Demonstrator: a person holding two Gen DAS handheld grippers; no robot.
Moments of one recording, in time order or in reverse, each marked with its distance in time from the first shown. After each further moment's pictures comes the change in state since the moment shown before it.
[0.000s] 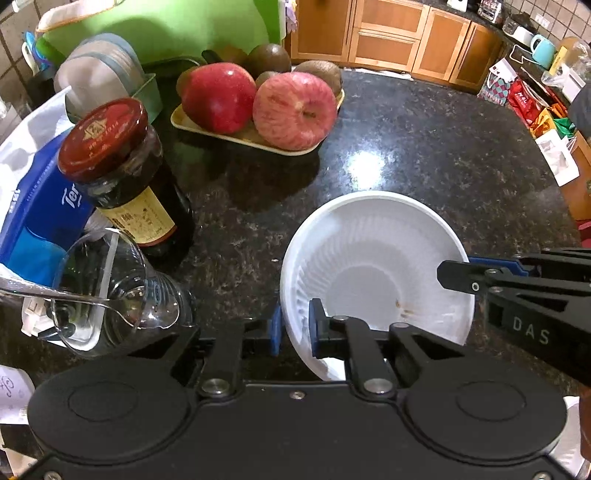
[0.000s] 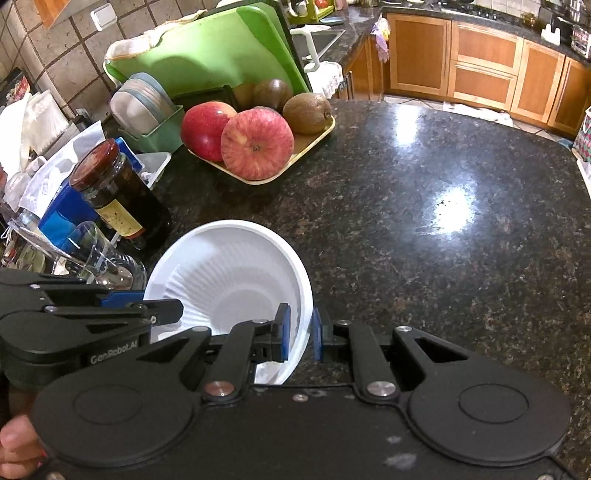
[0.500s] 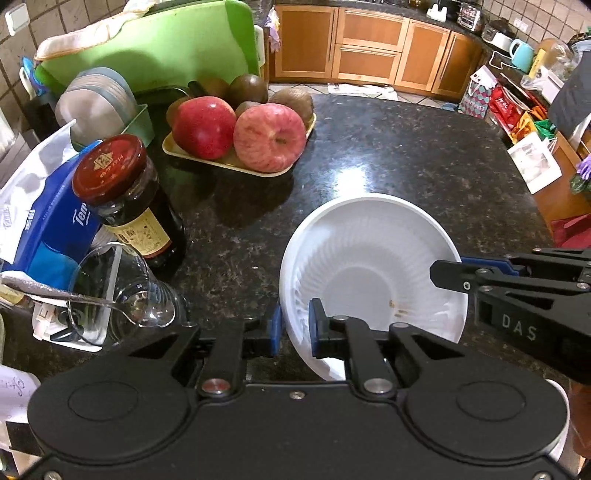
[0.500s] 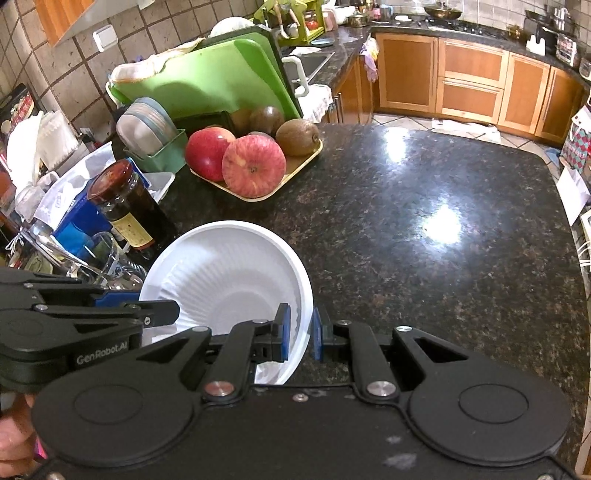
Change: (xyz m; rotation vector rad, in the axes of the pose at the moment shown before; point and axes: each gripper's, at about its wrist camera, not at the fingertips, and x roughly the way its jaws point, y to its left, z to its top) left arm -0.037 -0.015 -0.007 0.040 -0.054 -0.030; right arm -0.042 -0.001 -0.014 0.021 -0.071 -0.021
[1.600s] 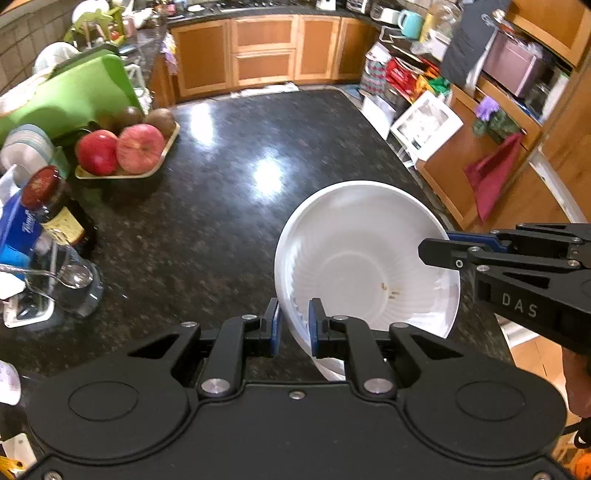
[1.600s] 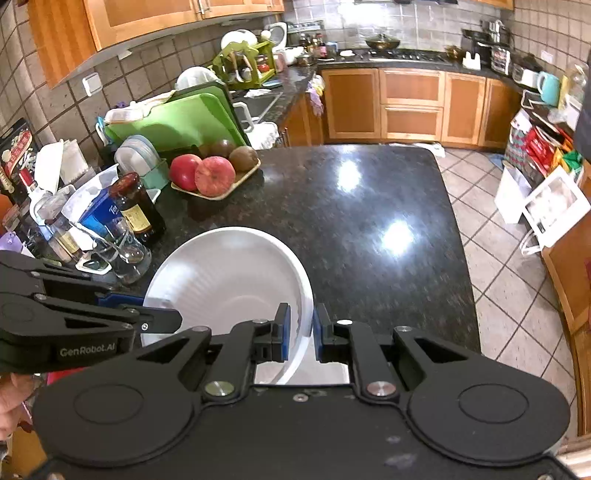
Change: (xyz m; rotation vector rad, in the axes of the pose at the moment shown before) left arm -0.084 -0.091 -0.073 0.237 -0.013 -0.189; right arm -0.159 -0.037 -0.118 0.091 -0.131 -0.115
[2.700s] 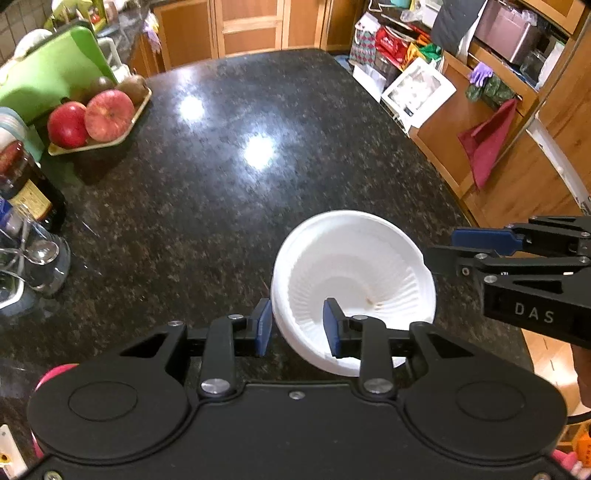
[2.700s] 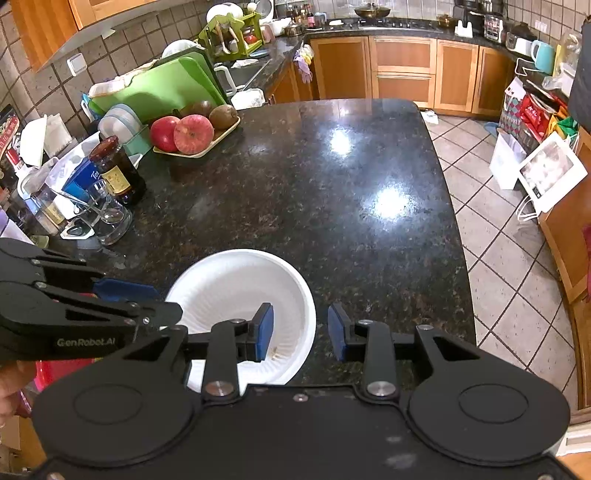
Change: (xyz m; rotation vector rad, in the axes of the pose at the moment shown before) left arm 0.028 -0.023 -0.021 0.031 0.066 0.002; right arm 0.022 -0.024 -0.036 0.021 0.085 -0.007
